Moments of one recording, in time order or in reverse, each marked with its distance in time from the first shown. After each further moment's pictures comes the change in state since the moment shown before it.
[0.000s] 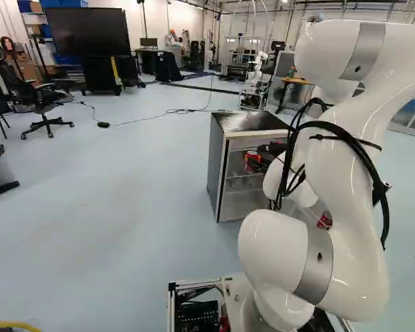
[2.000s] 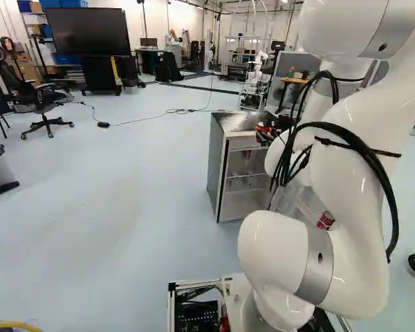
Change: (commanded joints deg) arm 2.3 13.3 -1.6 7.9 0.0 0.0
